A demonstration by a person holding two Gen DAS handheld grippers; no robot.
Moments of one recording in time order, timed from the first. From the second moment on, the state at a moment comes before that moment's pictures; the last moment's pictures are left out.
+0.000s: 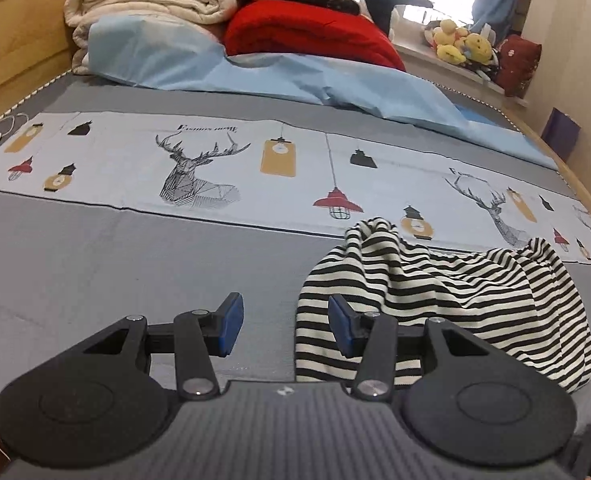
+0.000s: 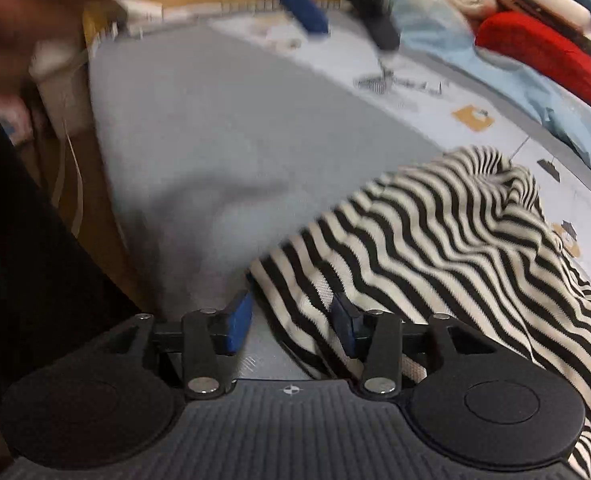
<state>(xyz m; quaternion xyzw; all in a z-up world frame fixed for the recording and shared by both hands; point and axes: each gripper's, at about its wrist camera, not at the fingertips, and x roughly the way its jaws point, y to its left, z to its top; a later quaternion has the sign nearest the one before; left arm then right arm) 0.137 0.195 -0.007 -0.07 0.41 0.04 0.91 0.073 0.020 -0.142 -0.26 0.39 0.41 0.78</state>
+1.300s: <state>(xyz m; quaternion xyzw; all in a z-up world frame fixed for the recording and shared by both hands) 0.233 0.195 -0.102 -0.34 0.55 0.05 0.76 0.095 -0.088 -0.067 -0.11 0.37 0.42 0.82</state>
